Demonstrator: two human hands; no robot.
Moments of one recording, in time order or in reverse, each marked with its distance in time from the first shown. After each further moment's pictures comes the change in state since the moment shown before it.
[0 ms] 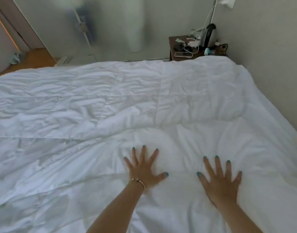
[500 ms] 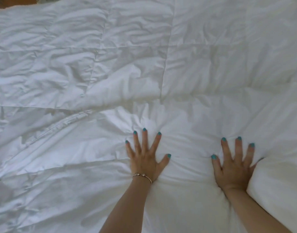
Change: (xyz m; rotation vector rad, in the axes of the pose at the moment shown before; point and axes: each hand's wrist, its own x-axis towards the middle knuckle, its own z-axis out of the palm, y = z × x) left_hand 0.018 0.001 0.073 0.049 0.152 -0.097; right_hand 0.028 0.000 0.053 0.119 0.148 -0.060
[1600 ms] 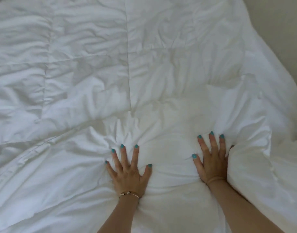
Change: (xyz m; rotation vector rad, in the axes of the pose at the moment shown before) left_hand 0.009 -0.003 0.019 -0.119 -0.111 0.030; right_hand 0.007 0.005 0.002 -0.072 0.077 -0.020
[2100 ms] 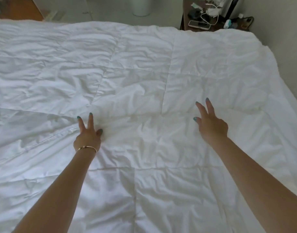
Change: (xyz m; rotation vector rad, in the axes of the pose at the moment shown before) left_hand 0.044 -0.156 -0.131 -0.173 0.162 -0.491; right_hand 0.132 -0.104 -0.109 0.023 -0.092 -0.203
